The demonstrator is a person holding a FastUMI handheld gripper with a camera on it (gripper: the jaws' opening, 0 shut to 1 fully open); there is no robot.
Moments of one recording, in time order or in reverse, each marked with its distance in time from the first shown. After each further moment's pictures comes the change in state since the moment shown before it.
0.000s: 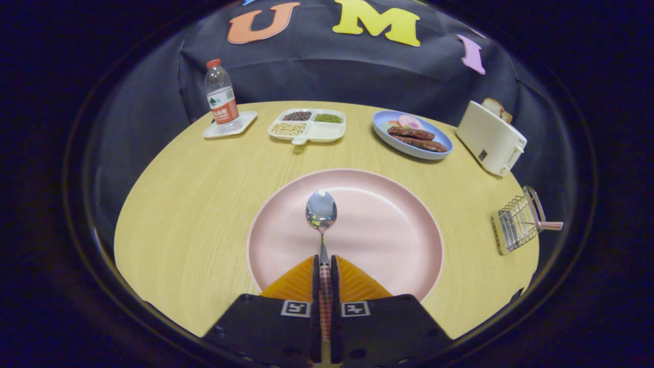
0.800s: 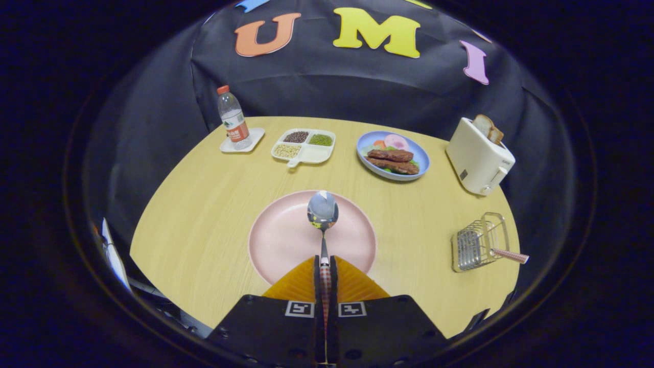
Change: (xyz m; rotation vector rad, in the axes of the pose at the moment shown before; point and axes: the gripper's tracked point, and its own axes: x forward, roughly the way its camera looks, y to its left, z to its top) arm -0.100 -0.075 0.030 -0.041 -0.010 0.096
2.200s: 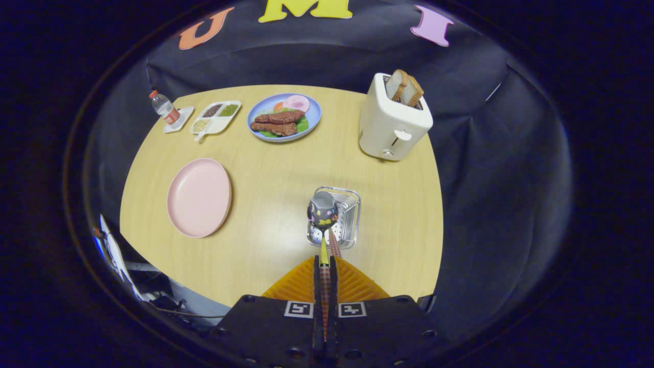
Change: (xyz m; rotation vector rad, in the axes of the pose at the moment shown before) arm -0.072 -0.259 -0.006 0.049 0.404 -0.100
